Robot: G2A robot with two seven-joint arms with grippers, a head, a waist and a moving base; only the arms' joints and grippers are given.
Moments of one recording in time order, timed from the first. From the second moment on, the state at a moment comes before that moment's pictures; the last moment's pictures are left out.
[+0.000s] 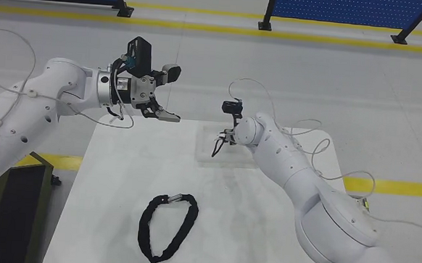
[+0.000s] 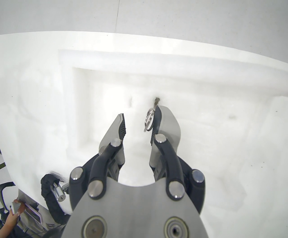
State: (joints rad) left arm -0.04 -0.94 -0.17 -1.08 0.67 -1.01 0.28; right arm -0.25 -1.53 0.47 -0.38 -0.28 0.12 0.72
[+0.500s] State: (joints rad) left arm -0.04 -0.94 -0.17 -1.08 0.67 -1.01 0.28; right arm -0.25 -1.57 0.49 -0.31 -0.29 0.20 0.68
